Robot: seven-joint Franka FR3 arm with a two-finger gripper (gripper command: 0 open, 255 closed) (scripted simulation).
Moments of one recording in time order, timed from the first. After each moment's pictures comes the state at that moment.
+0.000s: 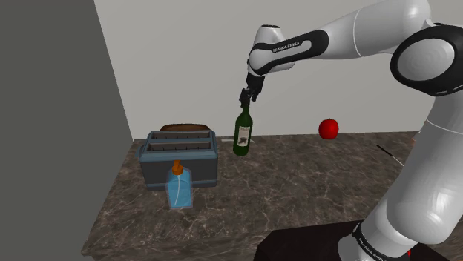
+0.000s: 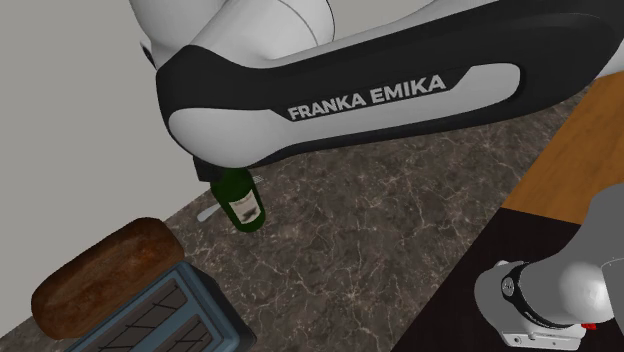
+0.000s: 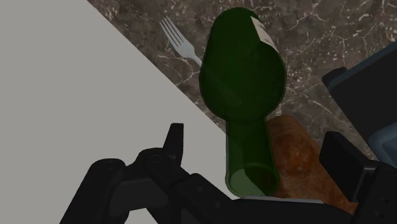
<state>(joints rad) 0.00 0.16 -0.07 -1.83 0.00 2.17 -0.30</state>
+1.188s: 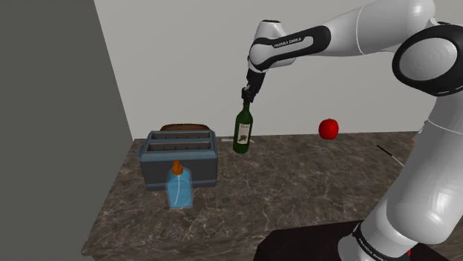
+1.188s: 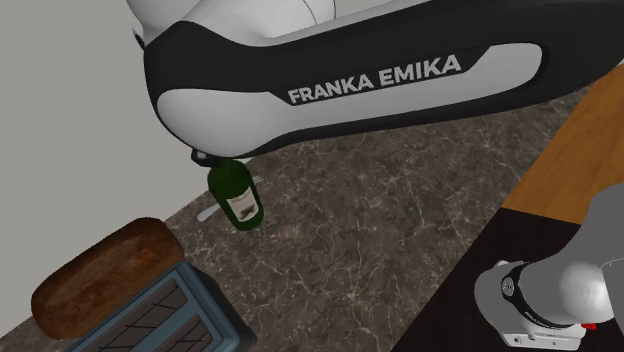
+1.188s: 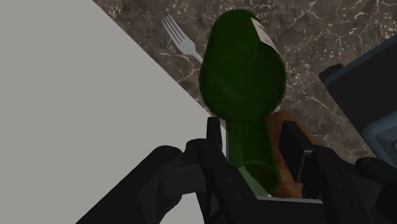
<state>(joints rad) 0.00 0.15 -0.07 -1.80 0.00 2.13 -0.30</state>
